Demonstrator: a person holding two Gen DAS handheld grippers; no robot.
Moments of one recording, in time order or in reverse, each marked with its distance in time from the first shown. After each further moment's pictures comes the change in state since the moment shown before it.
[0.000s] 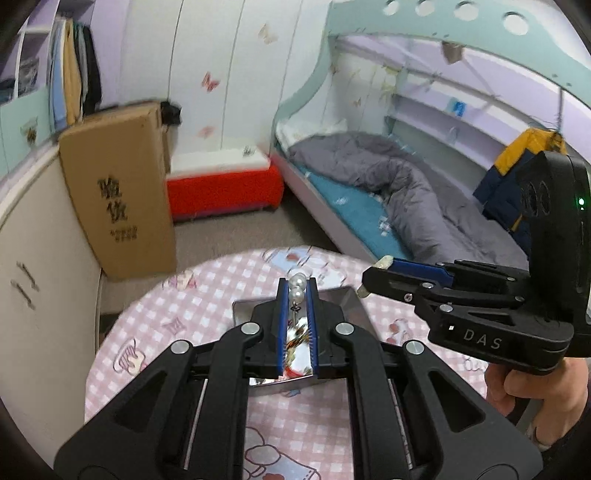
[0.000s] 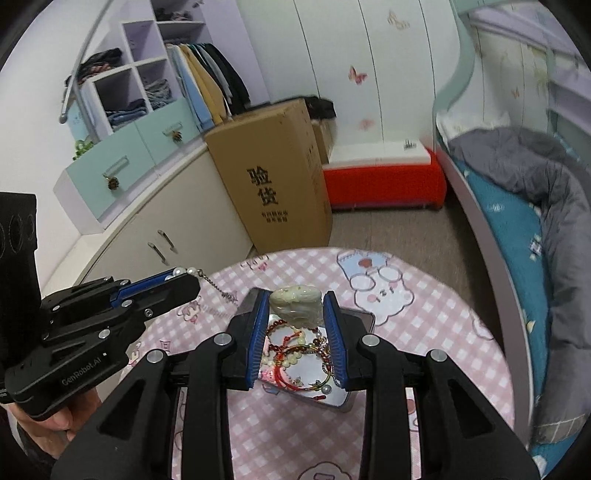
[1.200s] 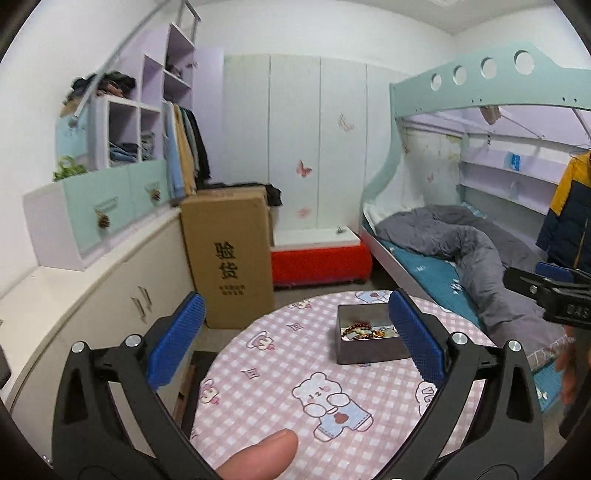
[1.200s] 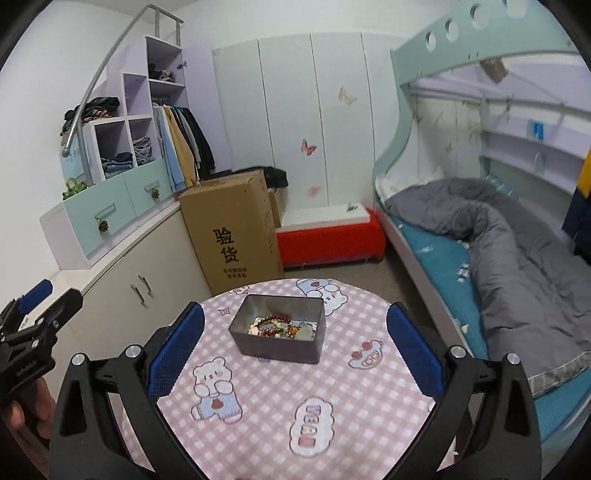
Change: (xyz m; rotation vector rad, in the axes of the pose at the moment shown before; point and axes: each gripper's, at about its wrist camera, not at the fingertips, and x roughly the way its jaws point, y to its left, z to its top) left arm -0.220 -0.033 -0.091 0.002 -0.390 0.397; right arm -0.181 0.066 -0.086 -0.008 -0.320 -0.236
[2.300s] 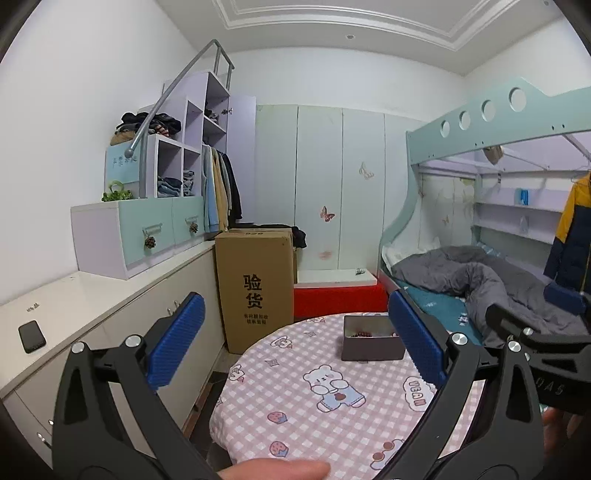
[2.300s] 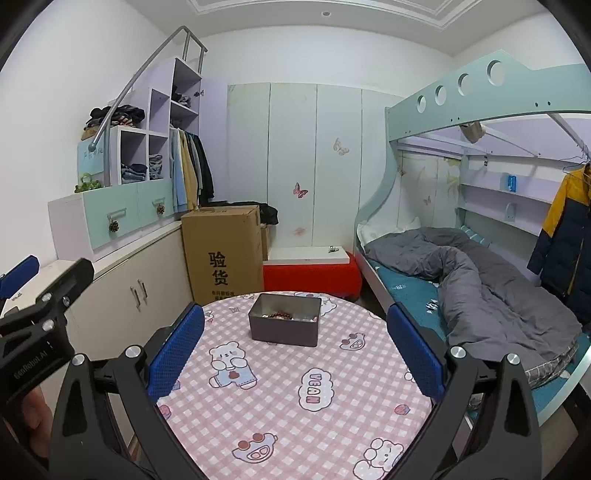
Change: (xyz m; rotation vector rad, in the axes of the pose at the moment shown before) left arm -0.133 -0.004 -0.043 -0.052 -0.180 0.089; right arm -0.108 0.064 -0.071 -0.099 -0.170 -0.096
